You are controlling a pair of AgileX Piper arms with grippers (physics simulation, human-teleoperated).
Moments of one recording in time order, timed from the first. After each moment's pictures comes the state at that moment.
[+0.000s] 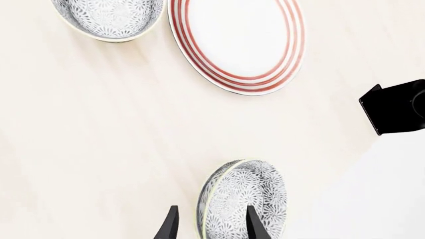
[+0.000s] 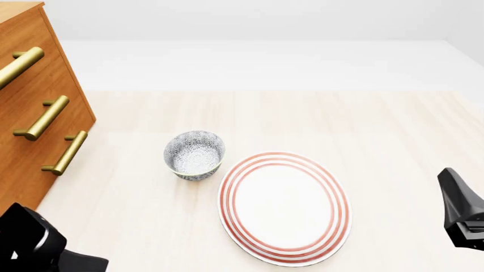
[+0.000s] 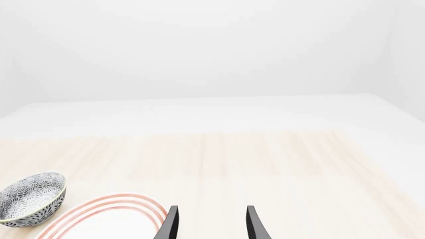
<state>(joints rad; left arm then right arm) -0.97 0.53 -0.35 0.75 -0.50 0.01 0.07 0.00 -0.04 0.04</state>
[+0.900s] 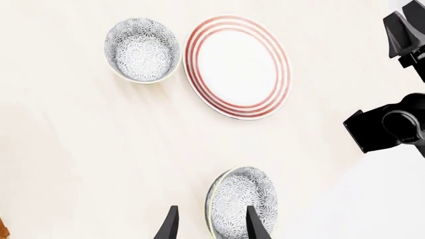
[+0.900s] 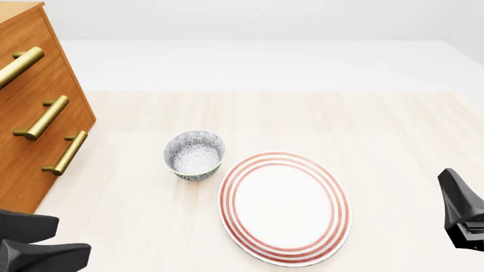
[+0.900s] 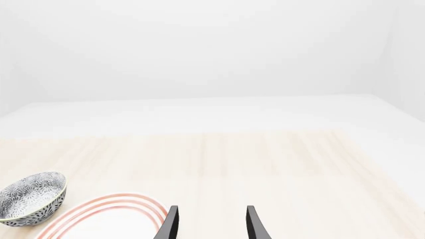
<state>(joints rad) -0.83 0.42 -0.62 1.01 -0.35 0.01 0.05 0.00 -0.03 0.03</state>
